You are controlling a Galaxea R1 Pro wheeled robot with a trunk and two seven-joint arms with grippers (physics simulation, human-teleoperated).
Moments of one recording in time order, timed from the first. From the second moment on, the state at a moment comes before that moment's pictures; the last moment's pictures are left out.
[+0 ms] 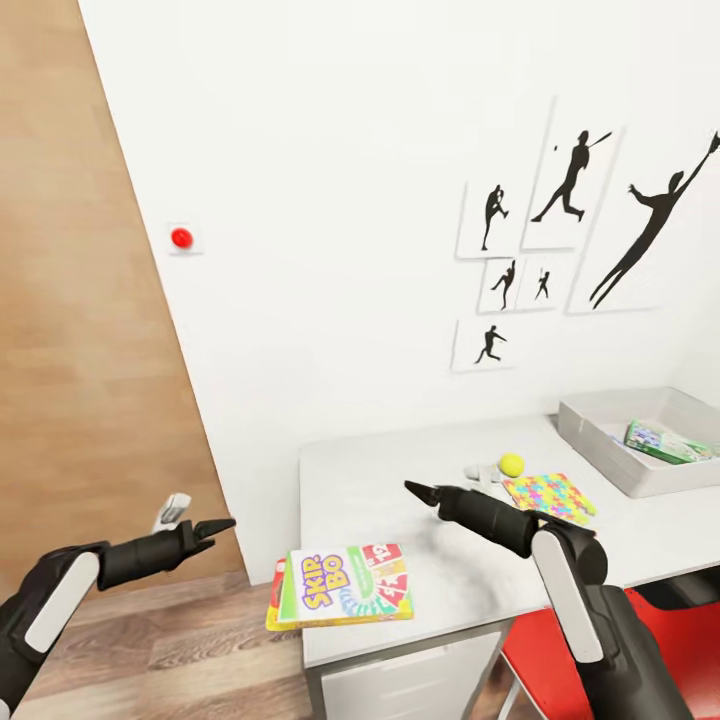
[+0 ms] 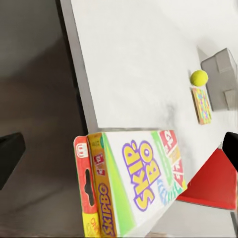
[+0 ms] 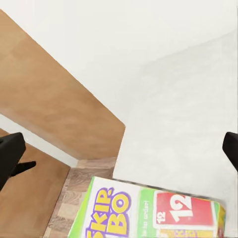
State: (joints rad) left arm -0.45 0.39 0.03 -1.00 0.73 0.87 -0.66; right arm -0.38 -0.04 -0.01 -1.54 -0.49 0.84 0.40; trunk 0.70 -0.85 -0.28
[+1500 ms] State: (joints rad) left arm -0.46 0.39 0.12 -0.86 0.73 1.03 -0.64; right arm -0.38 -0.03 -0.16 -1.54 -0.50 0.93 1.09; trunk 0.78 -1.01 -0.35
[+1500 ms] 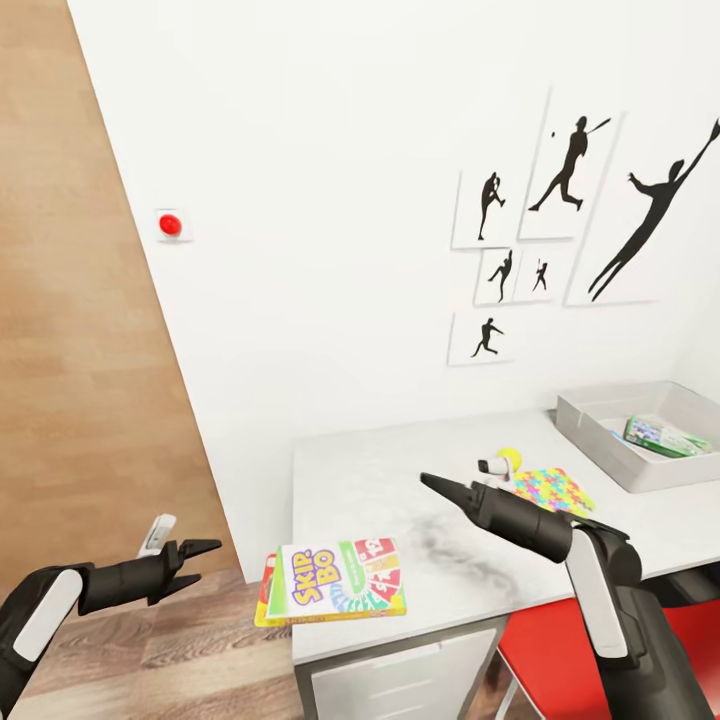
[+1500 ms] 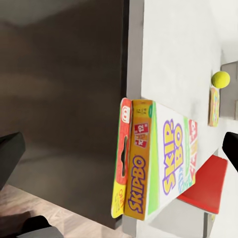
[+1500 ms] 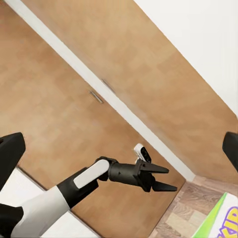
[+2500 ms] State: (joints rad) left arm -0.46 0.36 0.11 -0.86 0.73 1.04 -0.78; right arm -0.38 -0.03 -0.17 -1.54 -0.50 0.94 1.12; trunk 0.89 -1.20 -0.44
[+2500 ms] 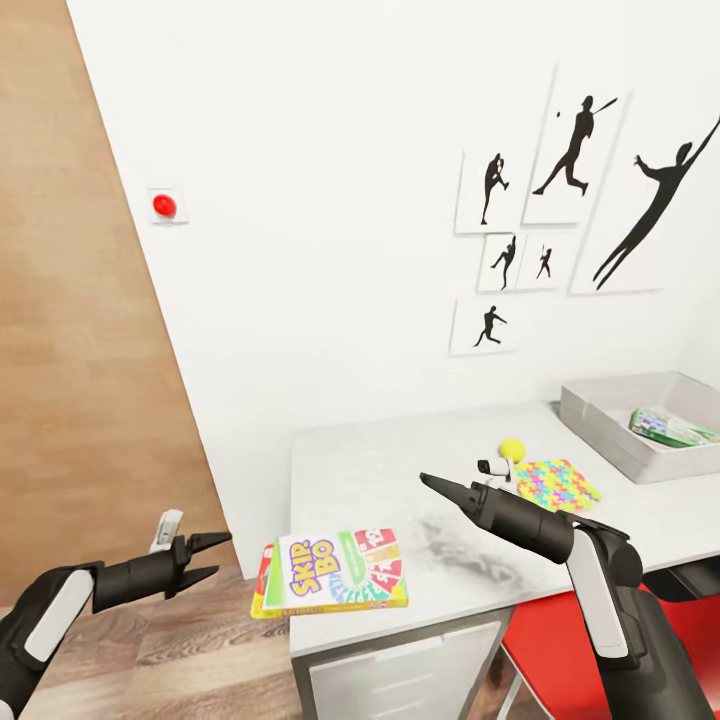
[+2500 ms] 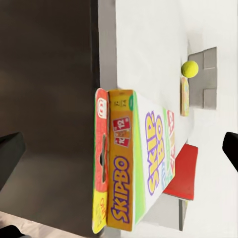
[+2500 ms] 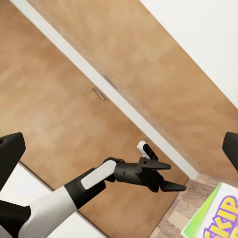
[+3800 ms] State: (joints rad) left arm -0.46 0.36 0.08 -0.87 0.73 1.04 -0.79; right arm -0.38 -0.03 -0.16 -1.54 -0.50 0.94 1.12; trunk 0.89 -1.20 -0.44
